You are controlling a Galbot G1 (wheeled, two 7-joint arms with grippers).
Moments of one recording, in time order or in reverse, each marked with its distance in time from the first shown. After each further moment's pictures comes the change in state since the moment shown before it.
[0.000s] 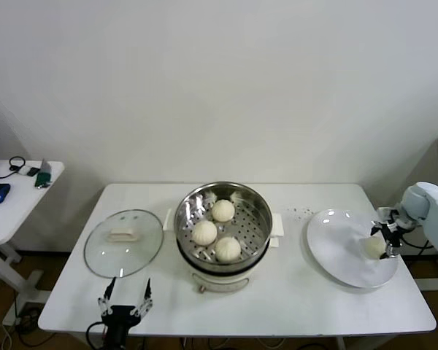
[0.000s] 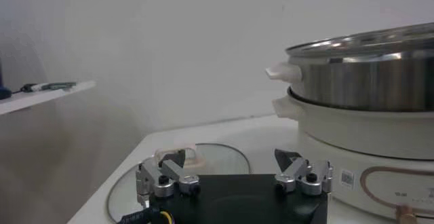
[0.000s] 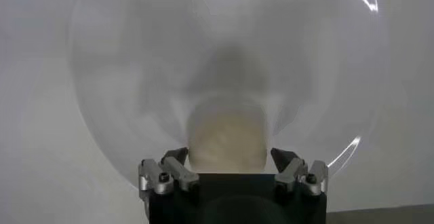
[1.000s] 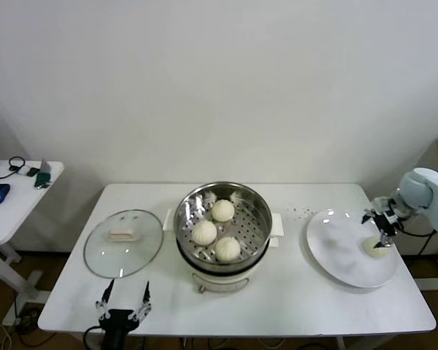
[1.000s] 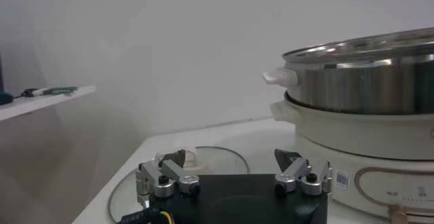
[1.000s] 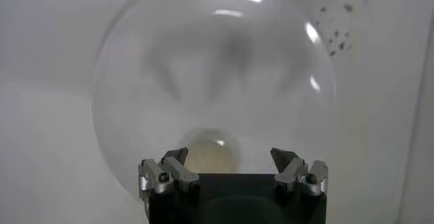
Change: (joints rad) left arm 0.035 0.005 -0.005 -0.019 -0.003 -0.029 0.008; right arm 0.144 -0.127 -0.232 0.254 0.127 -0.039 0.034
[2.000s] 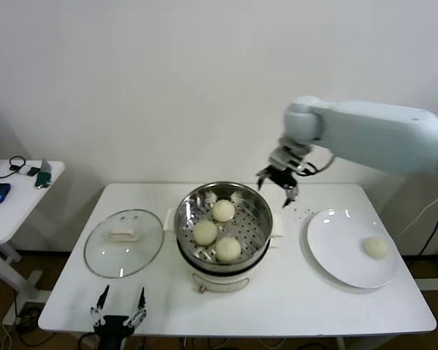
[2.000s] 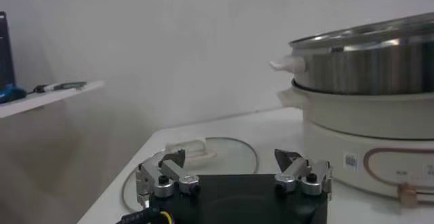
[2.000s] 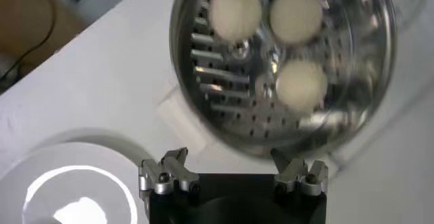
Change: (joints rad) left arm 0.022 0.023 -0.012 0.023 -0.003 -0.031 -0.019; right arm 0.700 0.366 -0.639 0.325 0.439 0.040 -0.037
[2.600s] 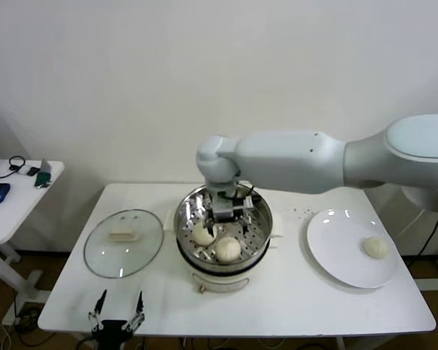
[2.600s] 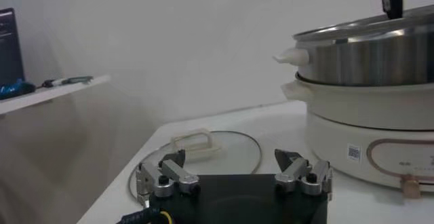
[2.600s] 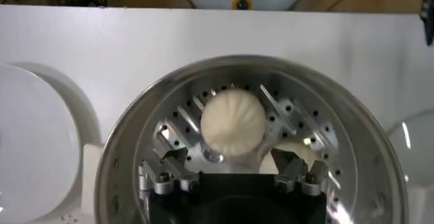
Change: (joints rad) left arm 0.018 -0.013 -0.003 0.003 0.014 -0.001 -0.021; right arm -0.076 0.390 0.067 0.062 -0.245 0.342 -0.120
